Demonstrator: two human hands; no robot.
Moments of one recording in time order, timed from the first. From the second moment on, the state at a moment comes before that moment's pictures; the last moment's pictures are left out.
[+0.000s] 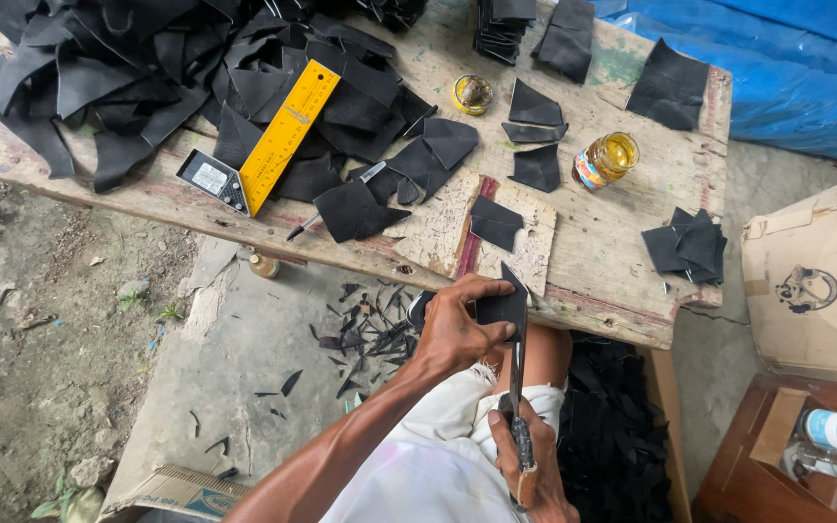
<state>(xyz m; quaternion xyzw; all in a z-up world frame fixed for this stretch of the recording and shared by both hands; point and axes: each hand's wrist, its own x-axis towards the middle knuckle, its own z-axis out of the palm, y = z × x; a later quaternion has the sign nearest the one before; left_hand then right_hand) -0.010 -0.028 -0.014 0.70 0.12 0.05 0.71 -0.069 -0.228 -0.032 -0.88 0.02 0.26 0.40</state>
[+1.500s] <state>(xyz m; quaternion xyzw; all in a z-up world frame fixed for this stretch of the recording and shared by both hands) -0.027 -0.041 -0.033 0.71 0.06 0.04 0.70 -0.072 -0.231 -0.053 -0.88 0.00 0.20 0.44</state>
